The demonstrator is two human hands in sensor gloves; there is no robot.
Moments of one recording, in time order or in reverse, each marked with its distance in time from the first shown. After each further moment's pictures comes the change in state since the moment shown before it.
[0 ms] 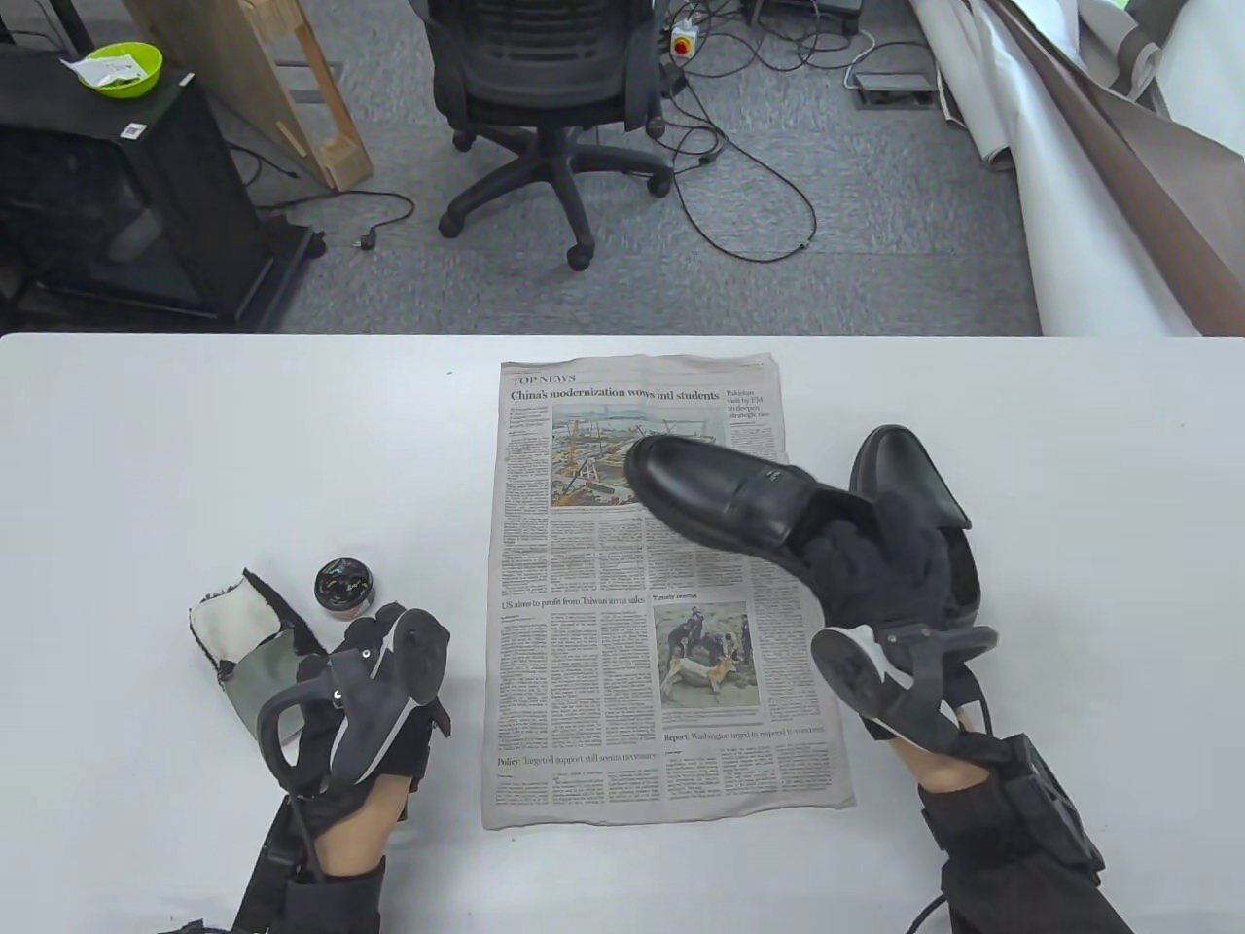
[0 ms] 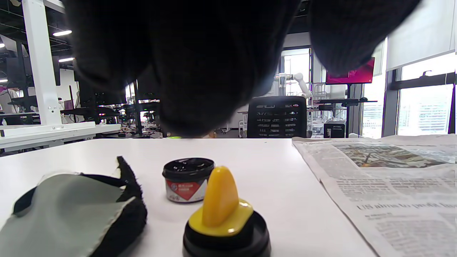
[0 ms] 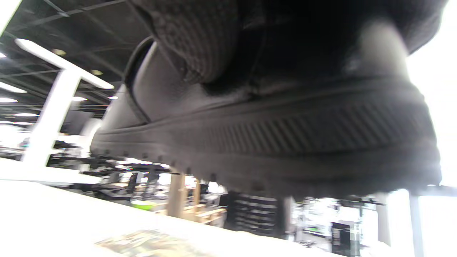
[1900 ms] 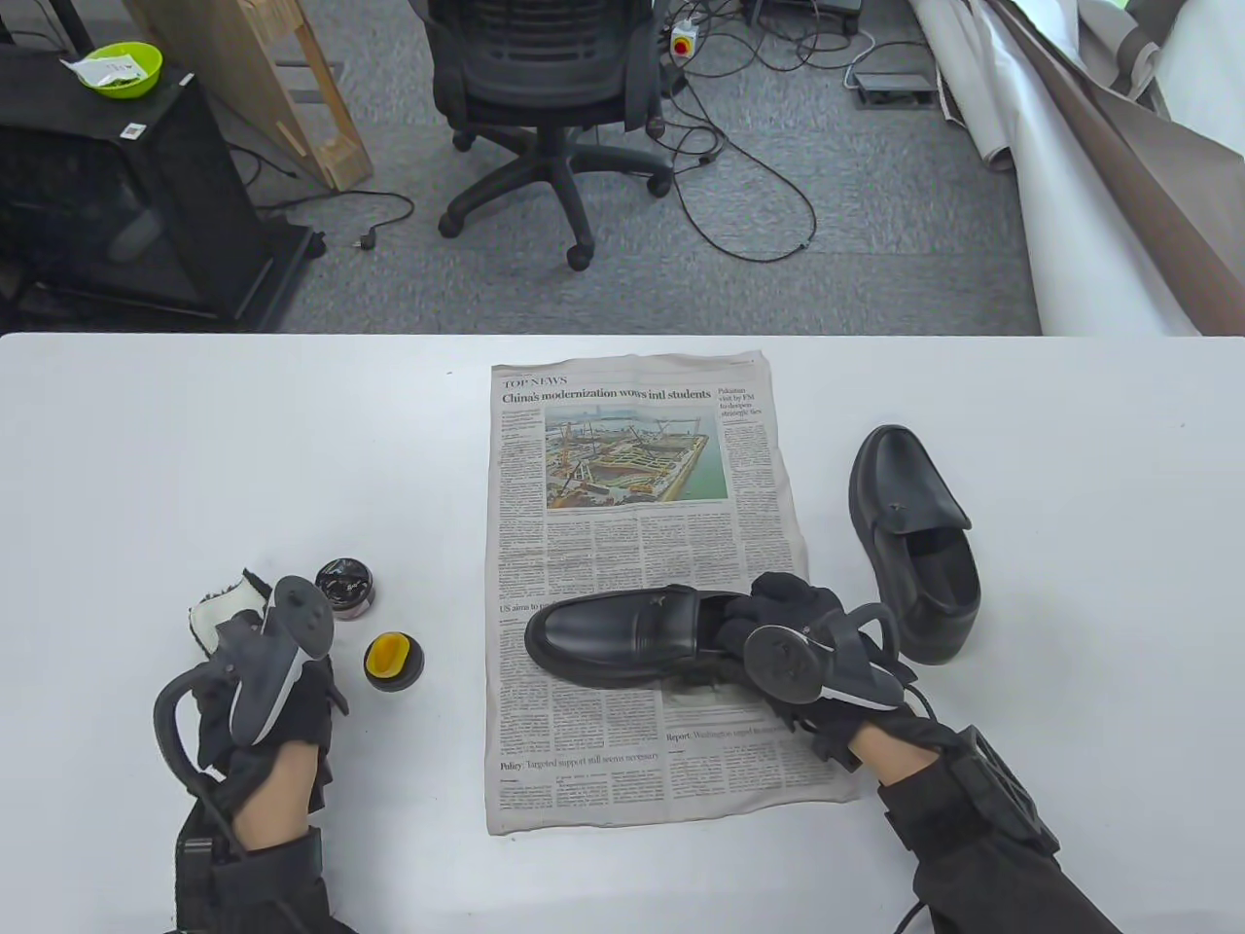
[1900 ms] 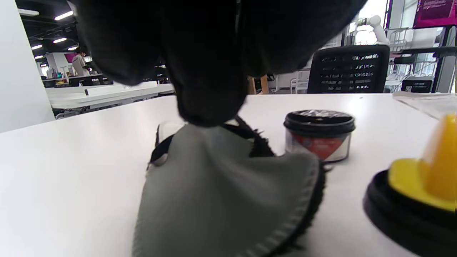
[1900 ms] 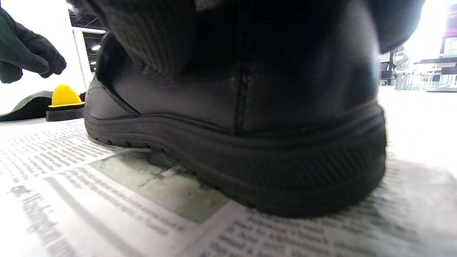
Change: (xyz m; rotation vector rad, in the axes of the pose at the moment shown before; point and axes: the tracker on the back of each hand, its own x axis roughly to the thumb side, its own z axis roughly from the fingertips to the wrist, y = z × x) left_hand -0.085 -0.034 -0.052 -0.218 0.234 -0.060; right_hand 0.023 0.070 0.011 0.528 -0.234 -0.216
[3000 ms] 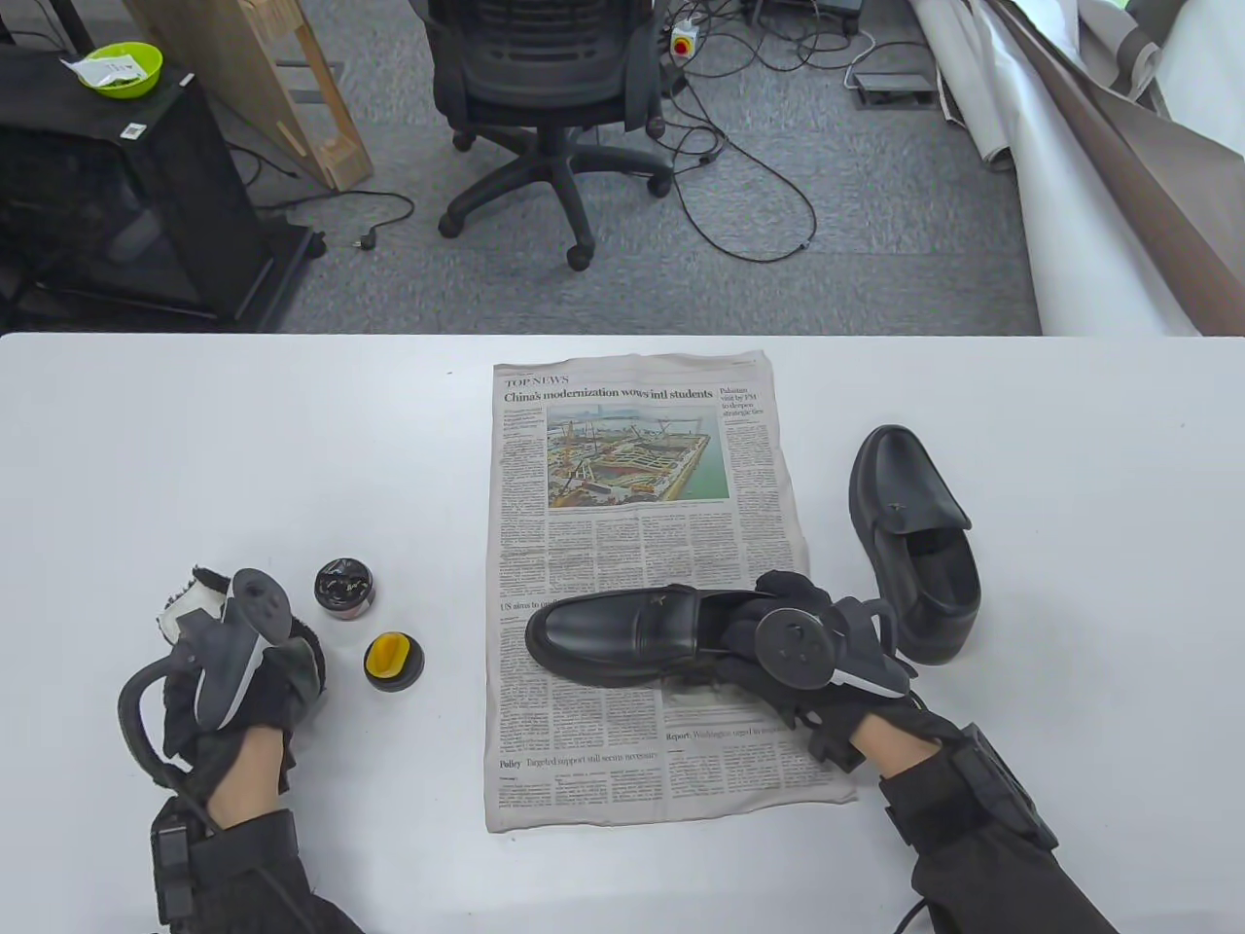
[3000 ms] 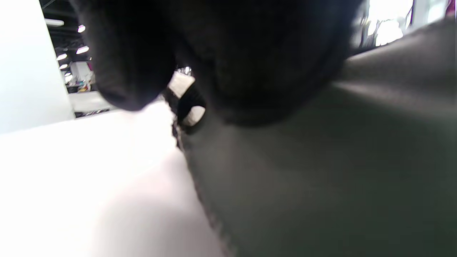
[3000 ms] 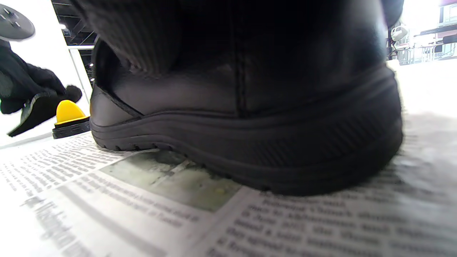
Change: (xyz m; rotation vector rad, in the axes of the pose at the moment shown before) left_hand -0.018 0.003 -0.014 0.114 0.021 0.035; right_hand -0.011 0.006 -0.003 0.034 0.019 -0.122
